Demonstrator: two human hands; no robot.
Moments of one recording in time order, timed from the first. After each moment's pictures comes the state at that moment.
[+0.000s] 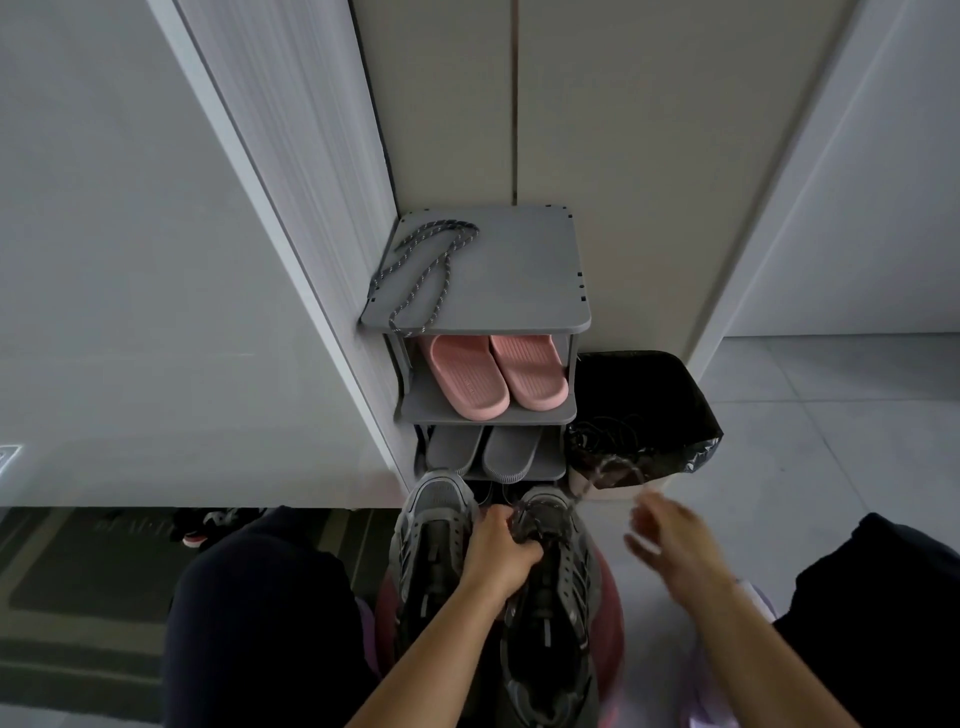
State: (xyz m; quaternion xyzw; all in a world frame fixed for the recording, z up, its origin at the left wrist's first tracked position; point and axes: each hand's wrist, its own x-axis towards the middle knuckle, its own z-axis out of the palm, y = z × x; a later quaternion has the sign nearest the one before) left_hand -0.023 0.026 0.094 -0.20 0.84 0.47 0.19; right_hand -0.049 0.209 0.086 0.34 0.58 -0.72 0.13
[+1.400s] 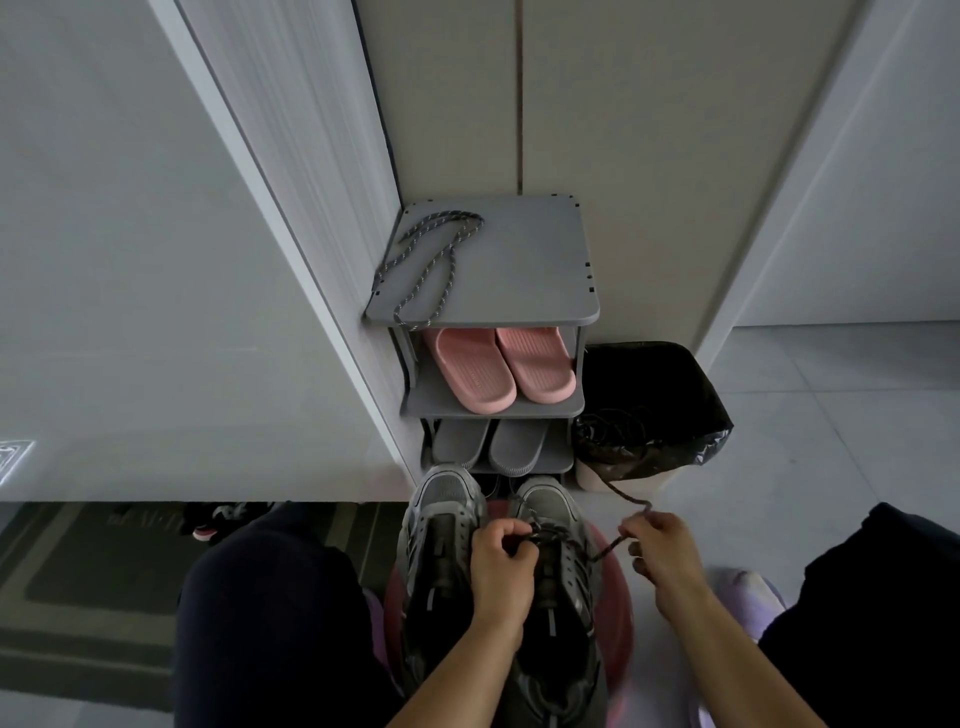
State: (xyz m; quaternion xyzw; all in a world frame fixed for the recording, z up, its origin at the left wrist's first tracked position) left_hand 0.002 0.034 0.078 -0.28 0.76 0.59 0.06; right_hand -0.036 0.187 0.070 0.33 0.69 -0.64 0.13
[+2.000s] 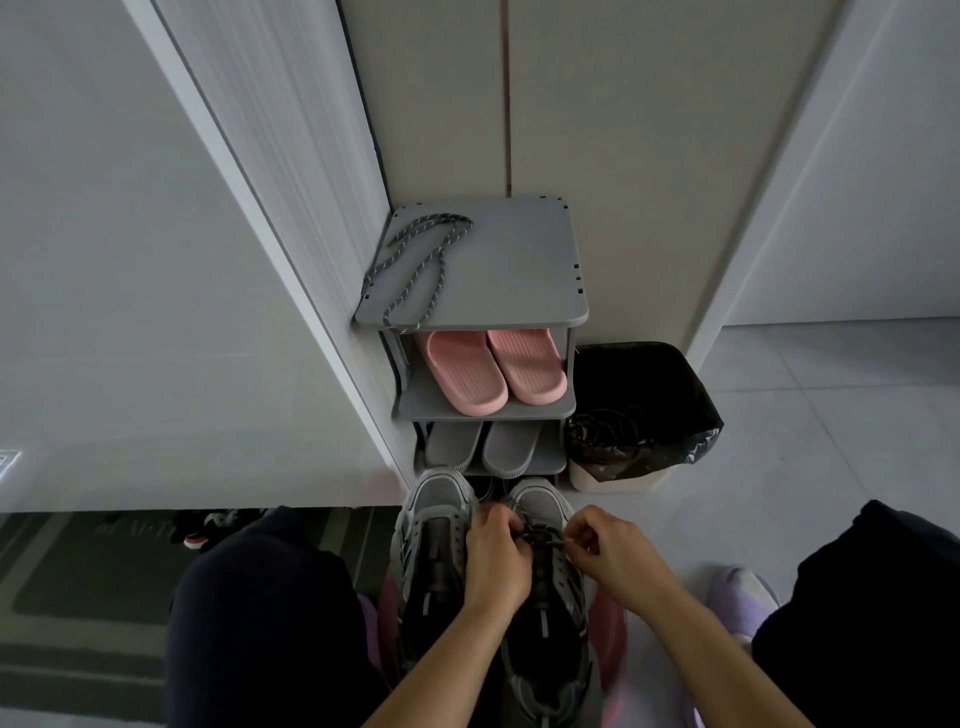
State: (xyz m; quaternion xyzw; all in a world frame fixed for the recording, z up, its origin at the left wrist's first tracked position) left_hand -0.013 0.027 0.078 -0.15 0.90 0.40 0.09; right_hand -0.027 0.172 0.086 -0.06 0.91 -0.36 0.17
